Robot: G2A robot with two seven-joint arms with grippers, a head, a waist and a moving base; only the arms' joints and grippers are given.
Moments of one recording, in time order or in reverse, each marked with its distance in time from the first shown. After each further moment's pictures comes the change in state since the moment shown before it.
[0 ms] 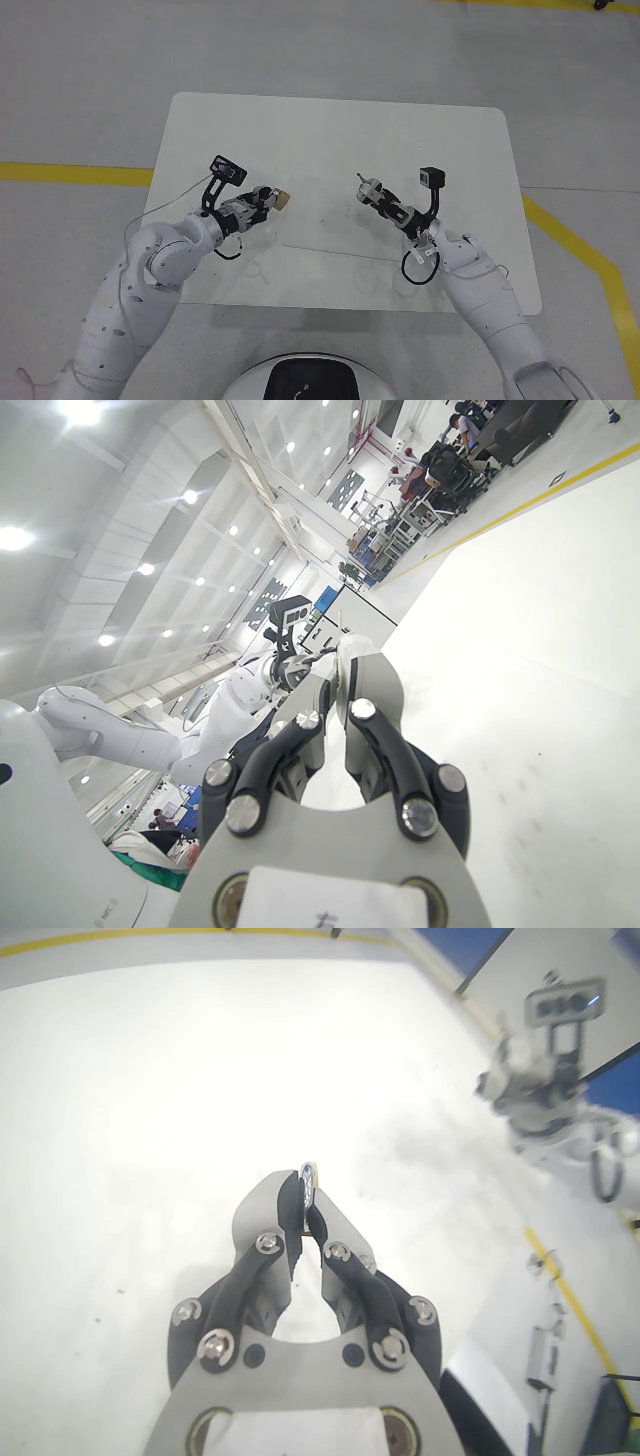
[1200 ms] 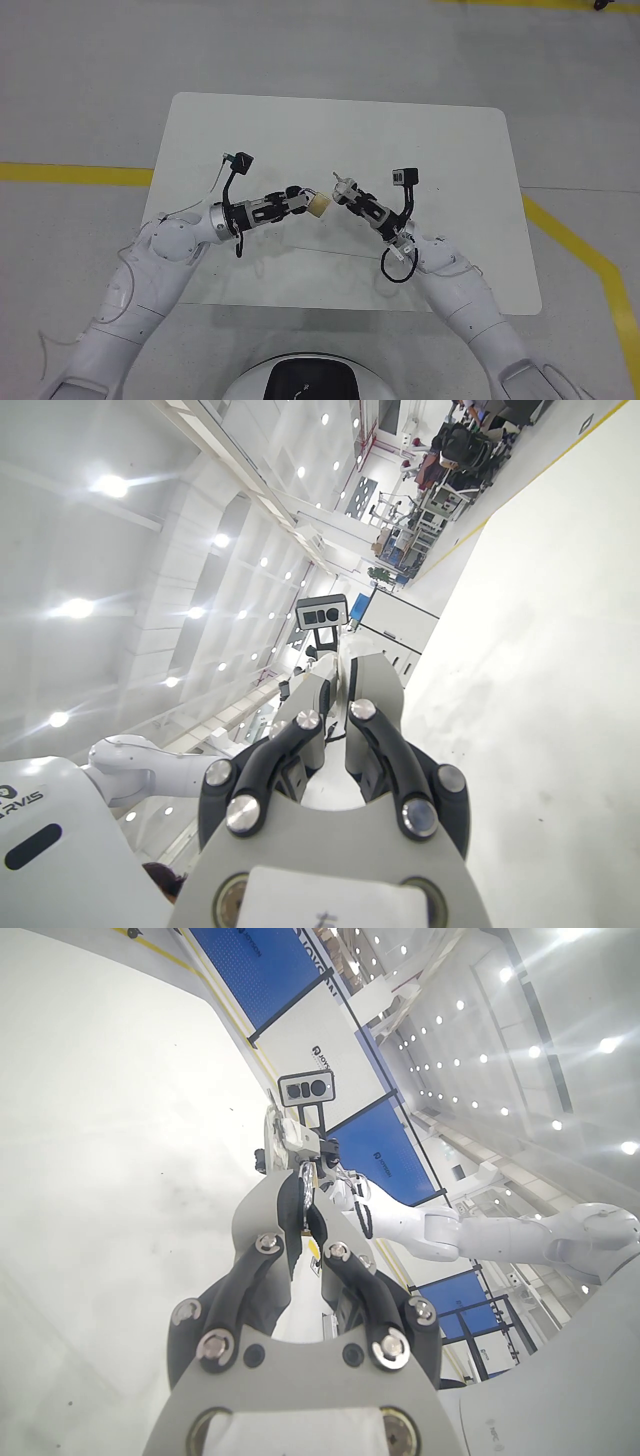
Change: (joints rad) left arm -0.208 -0.026 0.175 0.332 -0.778 -0.280 -0.230; right arm 0.013 -0.062 -0.123 -0.034 0.252 0.152 0.070
